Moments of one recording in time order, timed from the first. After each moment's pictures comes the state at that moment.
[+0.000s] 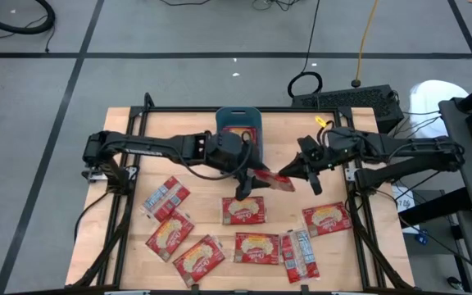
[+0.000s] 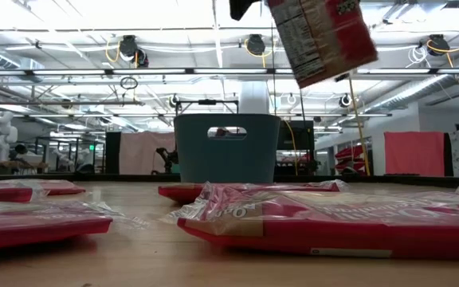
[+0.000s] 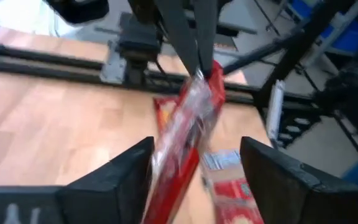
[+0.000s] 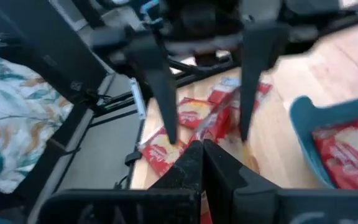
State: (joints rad) left arm -0.03 1.75 1.61 -0.29 0.16 -0.18; right arm 0.02 0.96 0.99 -0.36 -0.22 0.41
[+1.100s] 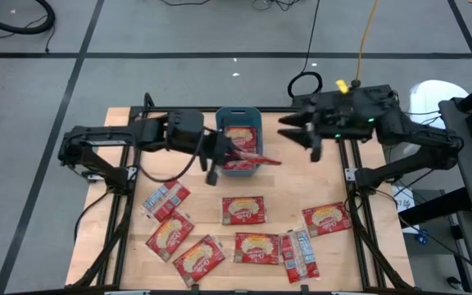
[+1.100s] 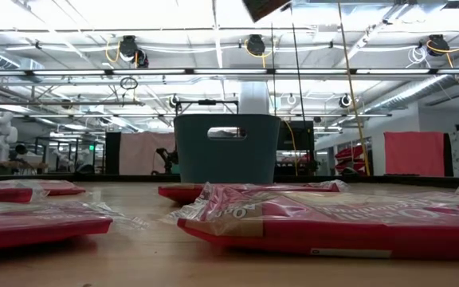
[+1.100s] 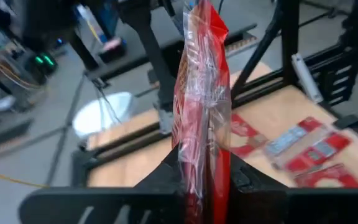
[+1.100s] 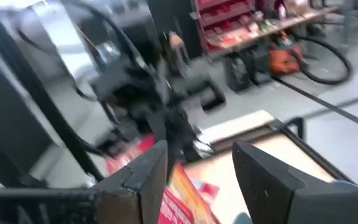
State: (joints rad) left arm 0.01 1.50 1.61 -0.43 0.12 0.42; right arm 0.00 1.15 1.47 -0.47 0.08 0.31
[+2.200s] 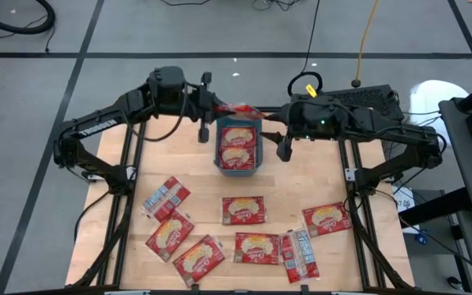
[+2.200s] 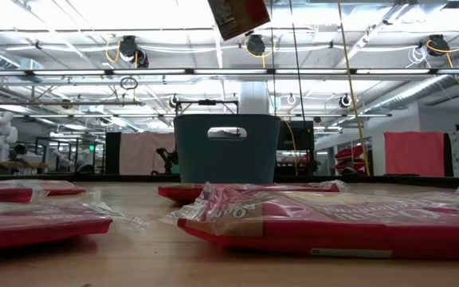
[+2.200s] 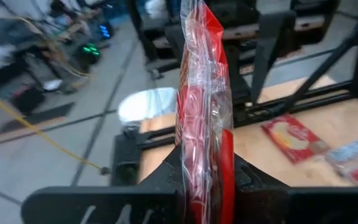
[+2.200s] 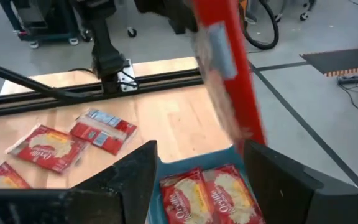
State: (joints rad) left arm 0.33 1.43 1.61 -0.43 0.31 0.40; right arm -0.07 1.32 1.57 -0.70 0.21 0.06
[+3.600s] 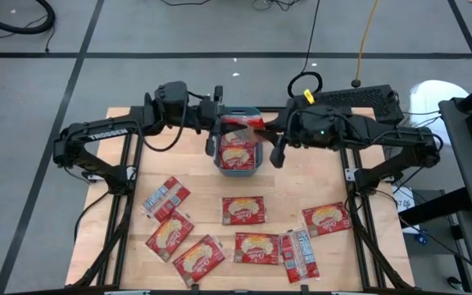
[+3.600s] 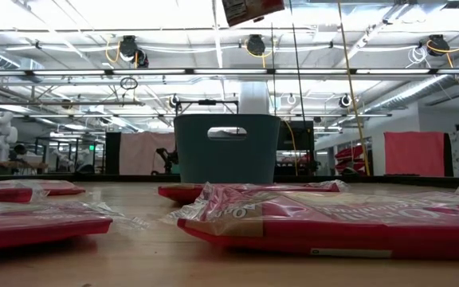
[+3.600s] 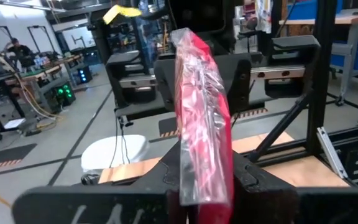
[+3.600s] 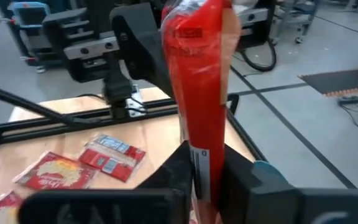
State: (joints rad) left arm 0.25 1.42 1.41 -0.02 0.40 0.23; right arm -0.01 1.35 1.57 -0.57 0.28 0.08
